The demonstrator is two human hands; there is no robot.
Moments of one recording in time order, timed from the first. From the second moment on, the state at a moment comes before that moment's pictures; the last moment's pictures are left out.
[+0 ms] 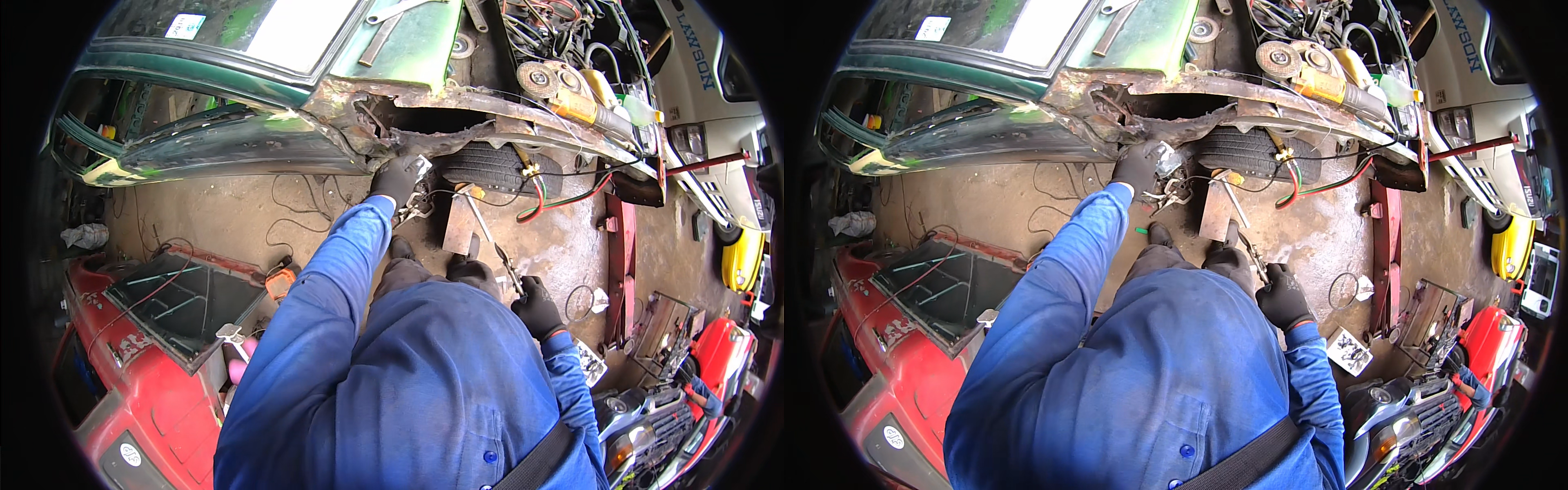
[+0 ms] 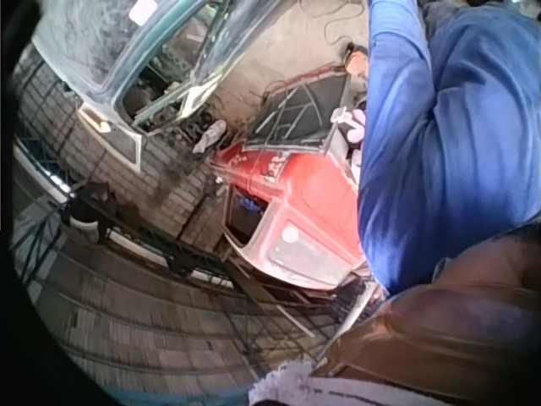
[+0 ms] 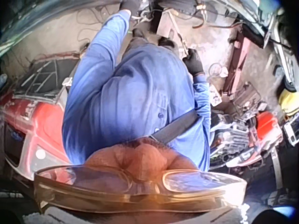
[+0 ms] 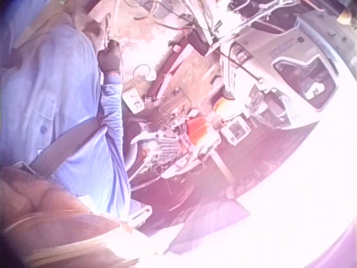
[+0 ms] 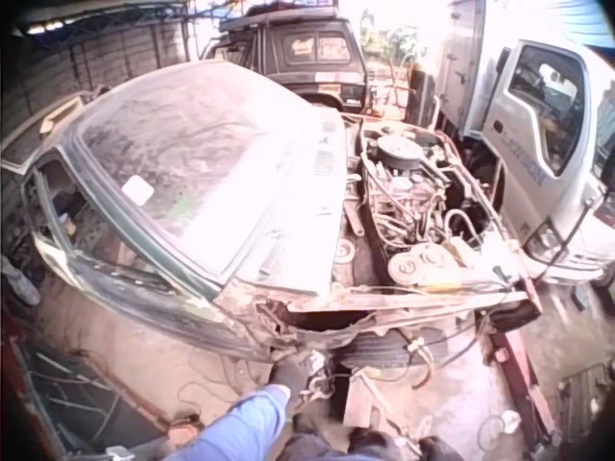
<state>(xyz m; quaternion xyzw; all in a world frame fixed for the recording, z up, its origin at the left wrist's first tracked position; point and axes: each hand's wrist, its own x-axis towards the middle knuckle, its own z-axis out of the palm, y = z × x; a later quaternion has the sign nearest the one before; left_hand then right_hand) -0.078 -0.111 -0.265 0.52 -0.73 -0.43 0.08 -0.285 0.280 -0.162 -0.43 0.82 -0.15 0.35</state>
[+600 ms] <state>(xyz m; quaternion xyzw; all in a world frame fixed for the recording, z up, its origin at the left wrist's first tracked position) -0.115 -0.136 -0.334 0.53 -0.60 -0.53 0.29 -0.375 0.264 -0.157 -0.47 0.79 -0.14 0.37</state>
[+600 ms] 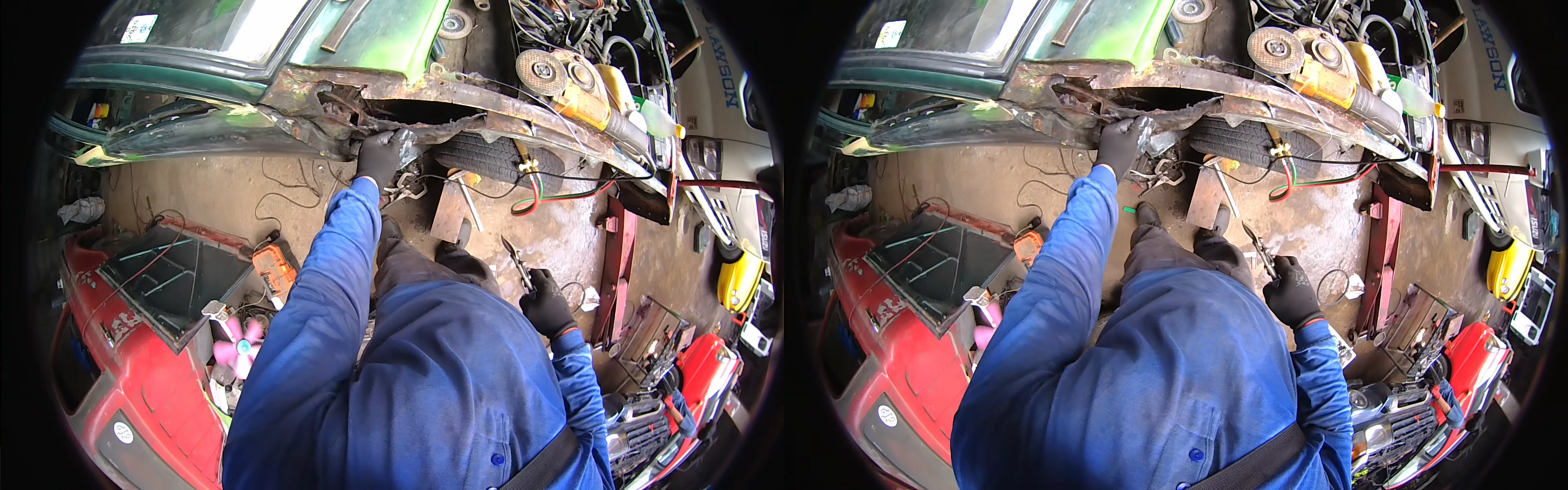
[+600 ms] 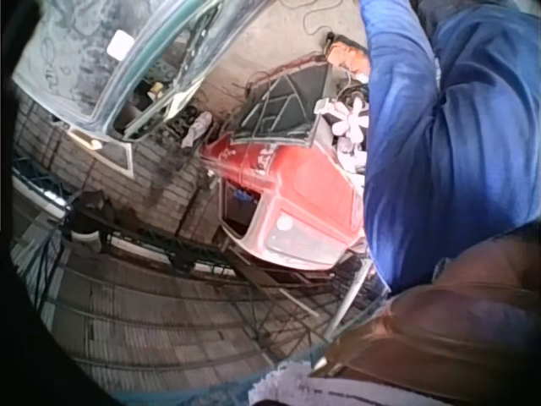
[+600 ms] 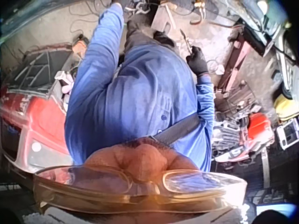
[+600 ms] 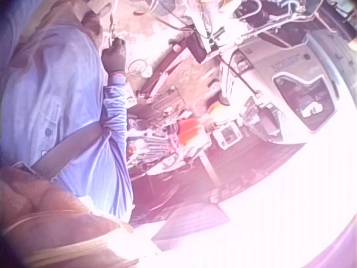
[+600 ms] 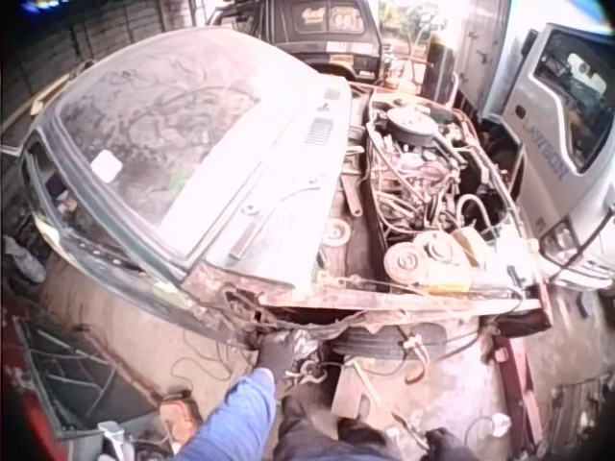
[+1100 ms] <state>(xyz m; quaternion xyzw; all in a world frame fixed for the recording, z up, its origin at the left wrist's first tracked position) -0.102 -0.147 -0.300 0.52 -0.64 -0.53 0.18 -0.397 0.201 -0.120 -0.52 0.73 -0.12 0.42</state>
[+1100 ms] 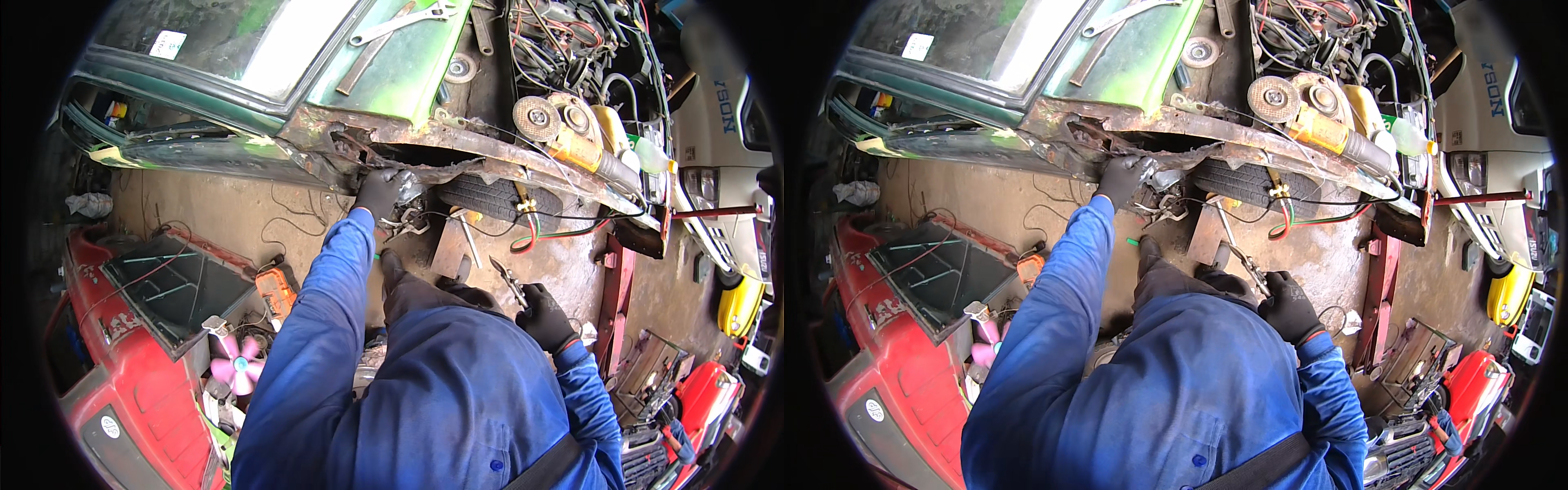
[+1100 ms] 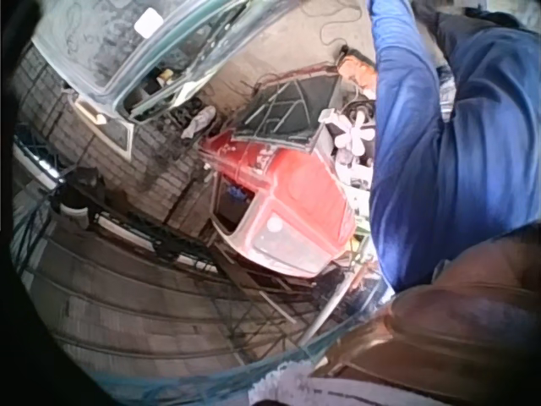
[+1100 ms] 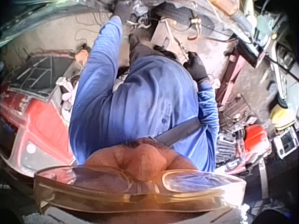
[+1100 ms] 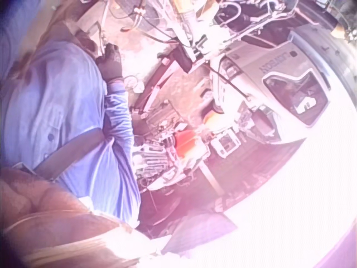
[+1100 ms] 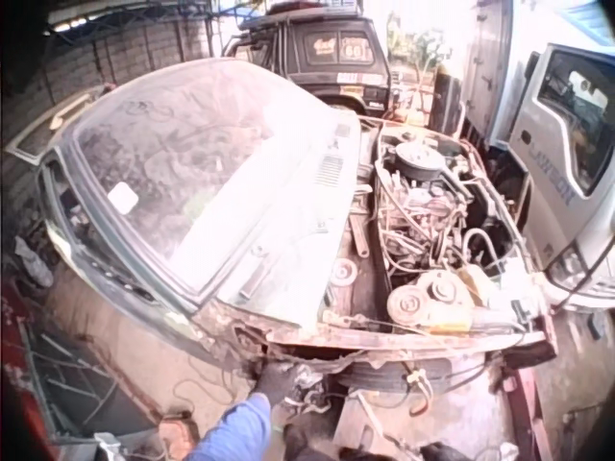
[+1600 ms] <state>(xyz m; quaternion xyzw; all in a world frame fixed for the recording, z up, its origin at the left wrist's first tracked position) 0.093 0.105 -0.400 0.70 -0.58 -0.41 -0.08 -0.440 -0.067 0.108 -0.70 0.71 -0.08 0.09</state>
